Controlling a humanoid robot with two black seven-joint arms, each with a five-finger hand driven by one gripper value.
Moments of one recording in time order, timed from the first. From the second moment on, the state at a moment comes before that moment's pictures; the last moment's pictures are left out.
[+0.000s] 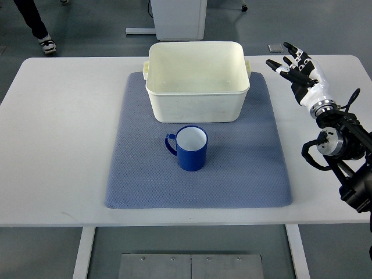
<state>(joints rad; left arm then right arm) -0.02 0.00 -0.10 -0.29 0.04 0.10 -0.12 0.68 -0.19 0.98 0.92 -0.48 -0.12 0.21</state>
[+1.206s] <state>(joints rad) -0.01 0.00 -0.10 -0.29 0.04 0.10 -0.12 0.67 -0.19 0.94 0.91 -0.48 -0.12 0.31</state>
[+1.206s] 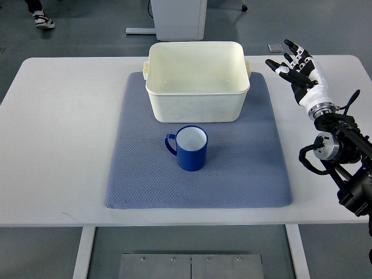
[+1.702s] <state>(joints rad) -0.01 0.00 -0.10 -0.29 0.04 0.10 -0.12 0.67 -0.20 0.95 0.91 -0.48 -0.12 0.30</state>
